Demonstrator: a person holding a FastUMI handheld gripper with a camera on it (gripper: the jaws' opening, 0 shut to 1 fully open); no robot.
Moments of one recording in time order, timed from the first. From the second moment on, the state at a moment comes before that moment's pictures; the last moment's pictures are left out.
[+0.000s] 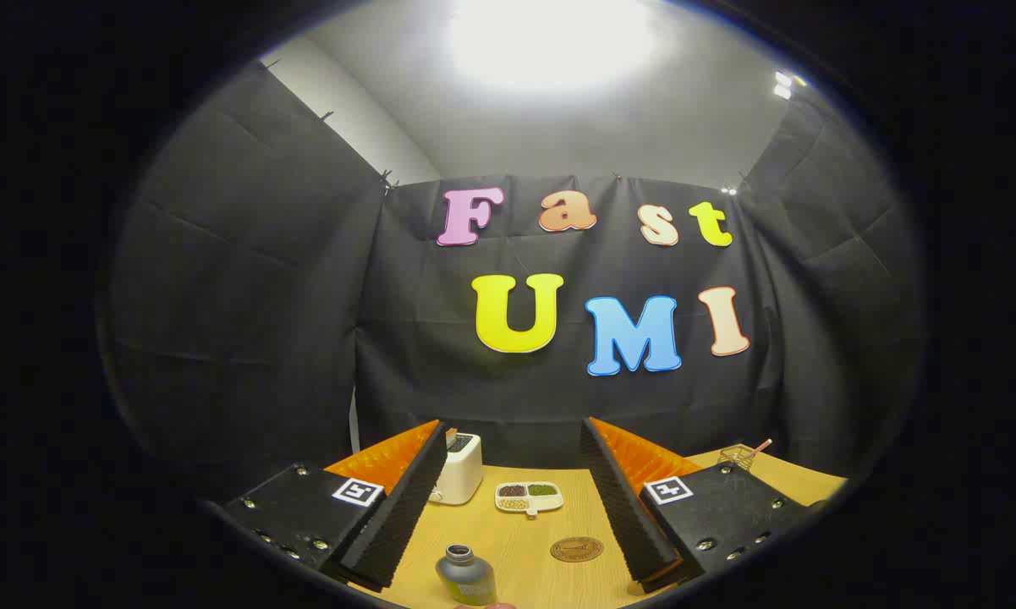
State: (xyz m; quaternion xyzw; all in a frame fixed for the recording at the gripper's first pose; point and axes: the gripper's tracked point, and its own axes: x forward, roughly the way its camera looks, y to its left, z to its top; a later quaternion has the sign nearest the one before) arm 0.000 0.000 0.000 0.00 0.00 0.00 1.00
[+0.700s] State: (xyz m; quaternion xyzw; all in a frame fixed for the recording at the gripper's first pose) arm -0.015 0.008 -0.002 0.01 0.00 0.00 1.00
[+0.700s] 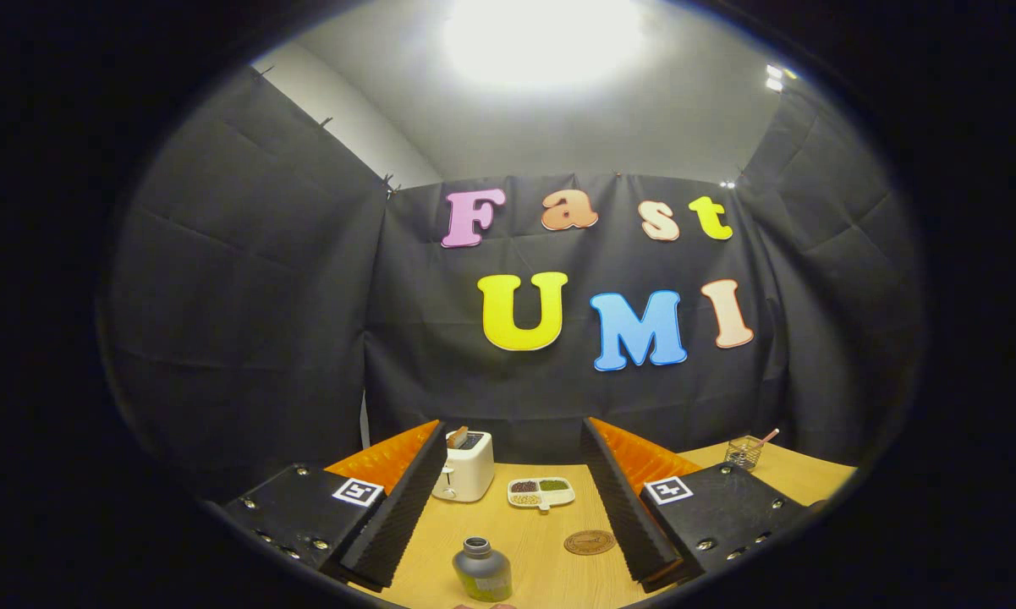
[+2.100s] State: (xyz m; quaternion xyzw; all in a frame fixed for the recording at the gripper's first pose) arm -0.008 0.040 -0.113 0.01 0.07 -0.02 1.00
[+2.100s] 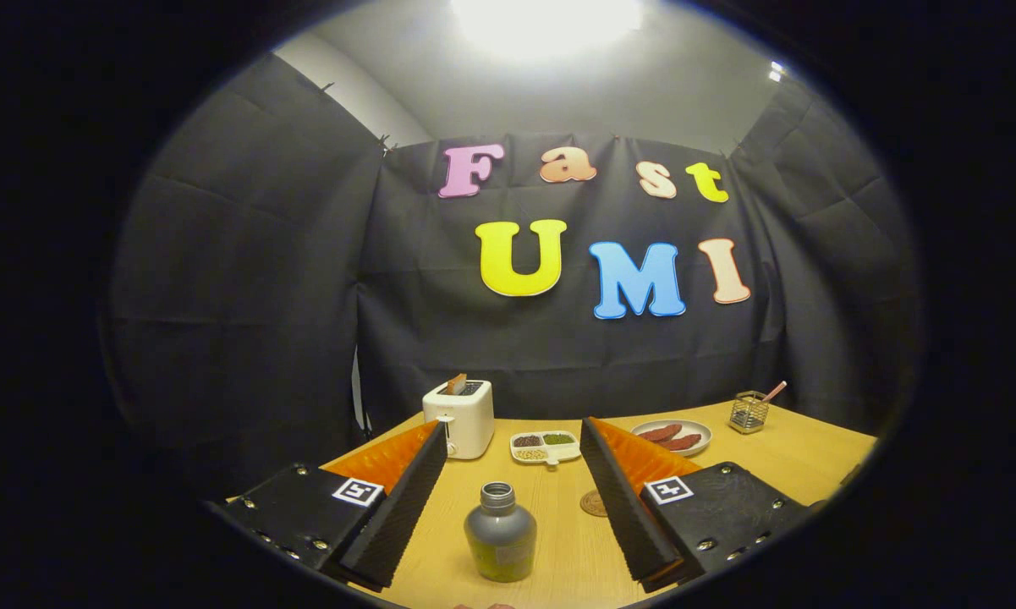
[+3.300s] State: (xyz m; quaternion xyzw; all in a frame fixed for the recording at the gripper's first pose) arm -0.016 0.060 -0.289 0.00 0.26 -0.02 0.97
